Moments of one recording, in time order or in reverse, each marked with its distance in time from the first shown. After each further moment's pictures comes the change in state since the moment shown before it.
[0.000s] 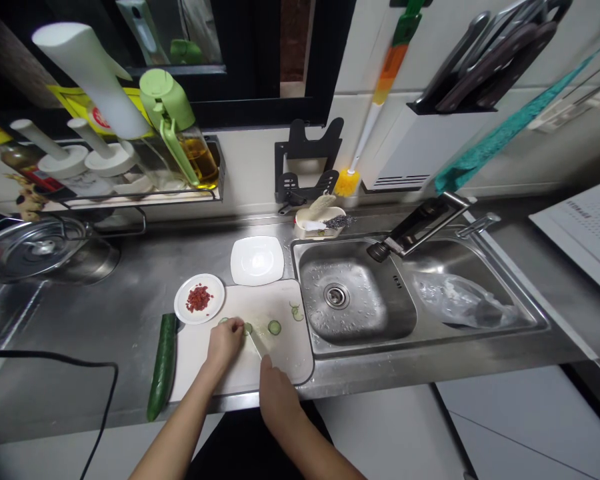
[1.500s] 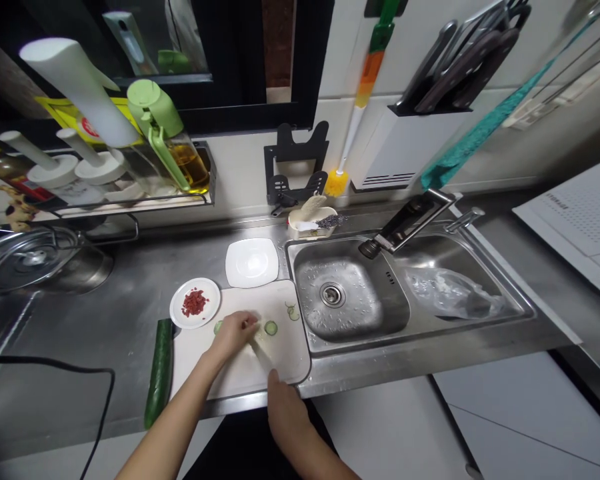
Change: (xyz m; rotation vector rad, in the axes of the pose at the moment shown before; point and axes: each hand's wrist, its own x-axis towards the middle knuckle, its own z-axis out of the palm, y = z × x) left_hand 0.010 0.037 -0.015 -0.044 -0.180 0.310; right_hand -0.019 0.025 0.023 -0.041 -0.035 0.005
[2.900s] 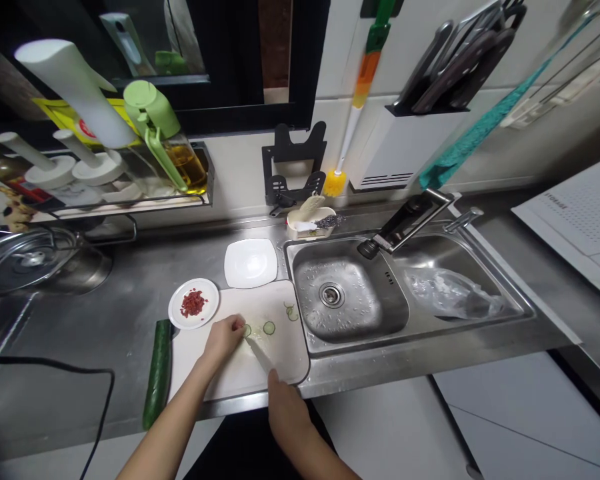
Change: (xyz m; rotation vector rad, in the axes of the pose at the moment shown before) left_hand -0.007 -0.017 0.000 -0.018 0.030 -0.265; right_hand -0.002 0.003 -0.008 0.029 -0.024 0.015
